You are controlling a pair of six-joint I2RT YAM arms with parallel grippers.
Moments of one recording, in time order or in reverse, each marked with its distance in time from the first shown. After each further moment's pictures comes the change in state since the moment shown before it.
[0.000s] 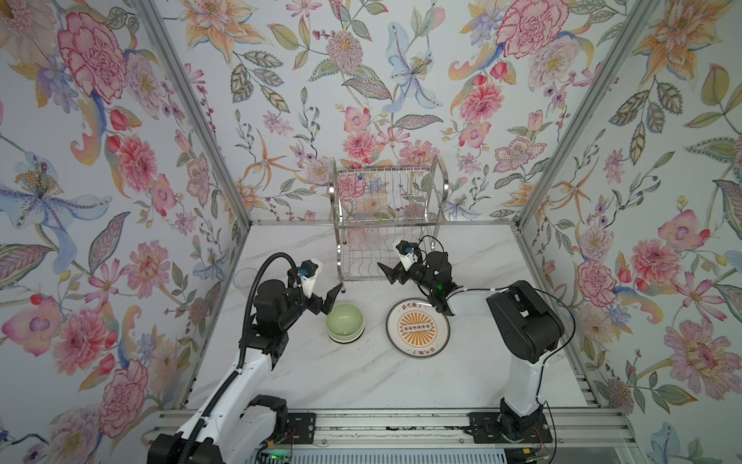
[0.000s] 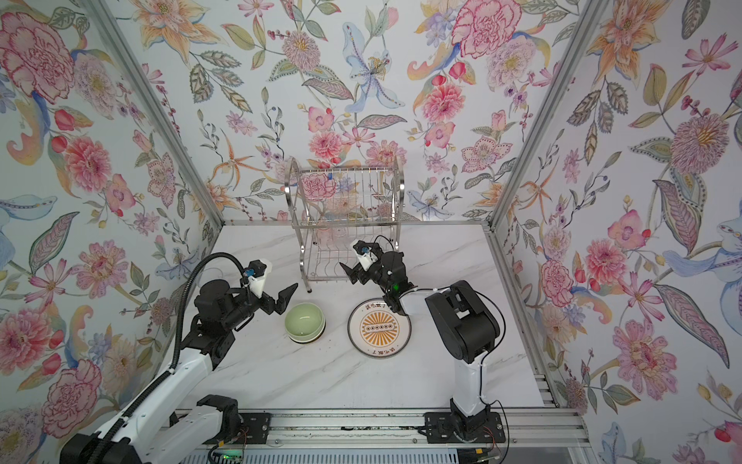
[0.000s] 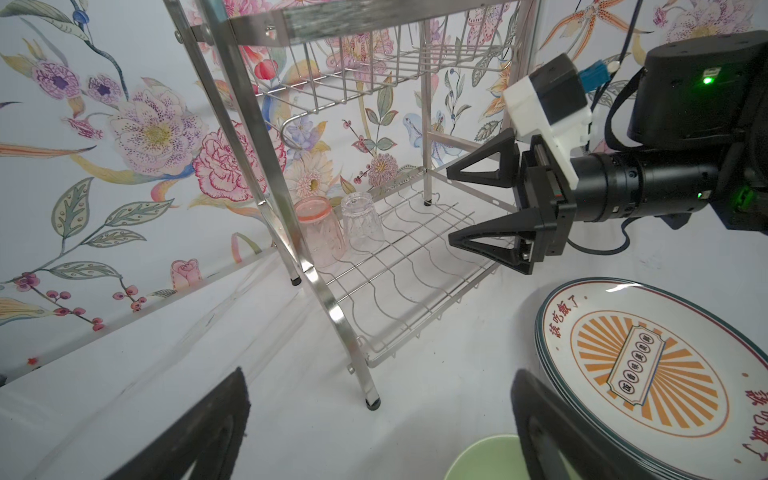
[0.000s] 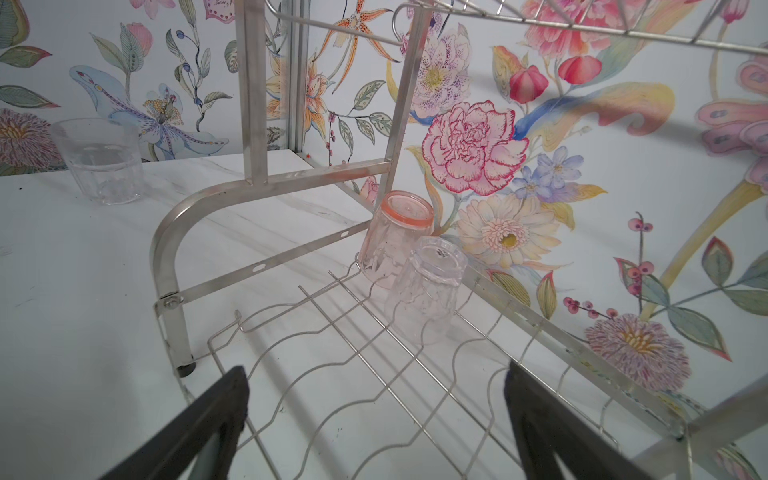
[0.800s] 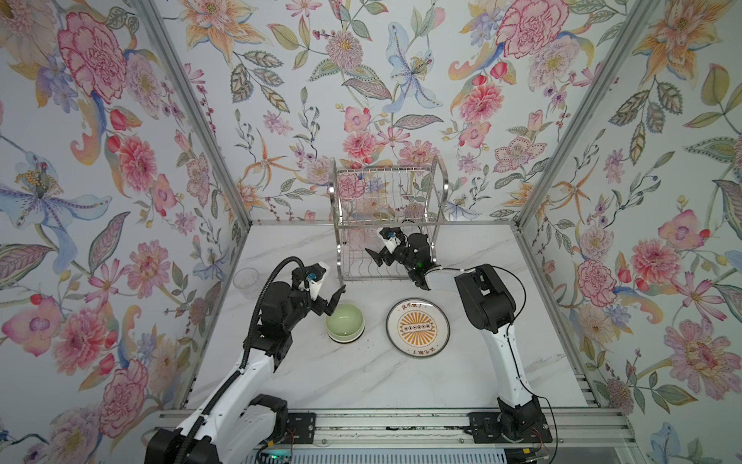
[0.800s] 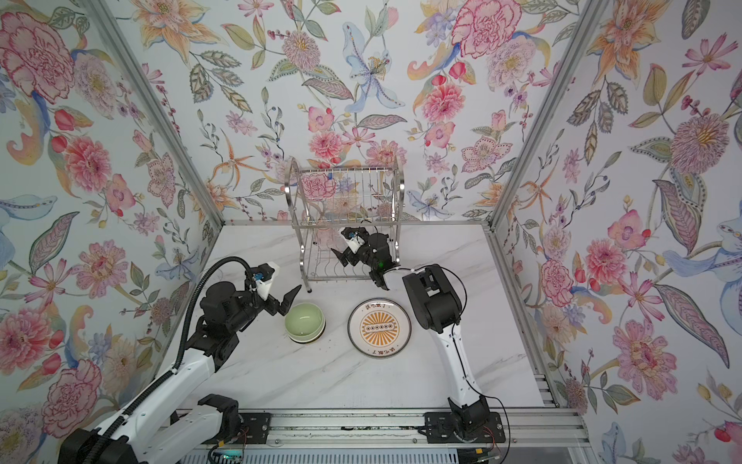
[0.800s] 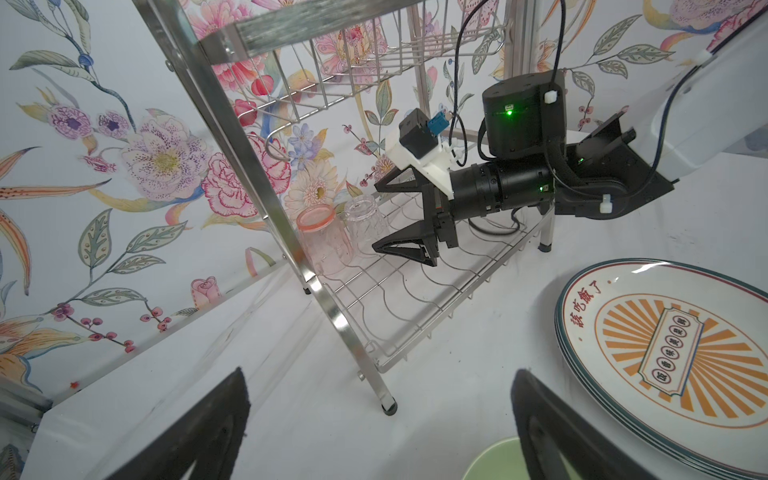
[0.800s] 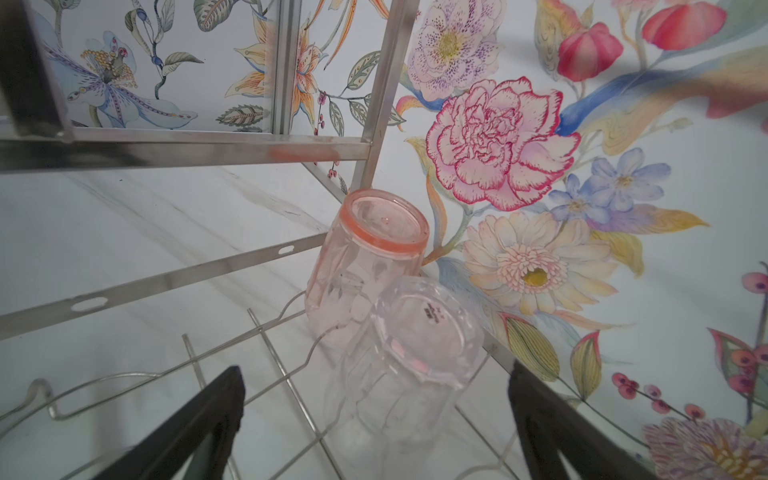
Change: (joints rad) left arm -0.058 -0.006 -0.013 0.019 -0.083 0.094; right arm -0.041 0.420 0.537 -0.124 -0.090 -0.089
